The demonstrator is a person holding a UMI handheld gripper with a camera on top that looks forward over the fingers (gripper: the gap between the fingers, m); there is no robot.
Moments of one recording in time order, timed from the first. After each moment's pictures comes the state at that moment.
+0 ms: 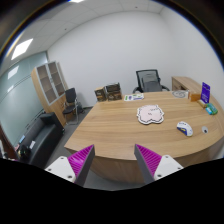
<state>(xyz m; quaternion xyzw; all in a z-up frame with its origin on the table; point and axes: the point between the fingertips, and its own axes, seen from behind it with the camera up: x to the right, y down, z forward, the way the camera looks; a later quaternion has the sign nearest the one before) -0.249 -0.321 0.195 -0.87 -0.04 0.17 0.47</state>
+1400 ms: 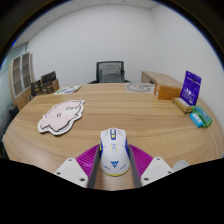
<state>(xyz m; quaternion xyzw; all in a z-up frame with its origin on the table) 0.107 -0.047 -0.010 -0.89 -0.01 0.02 0.46</state>
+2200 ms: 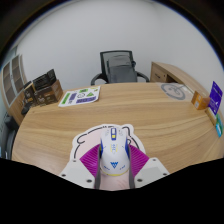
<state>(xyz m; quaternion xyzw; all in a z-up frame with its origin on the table) -0.092 0.124 -0.002 -0.92 0.04 0.02 0.40</state>
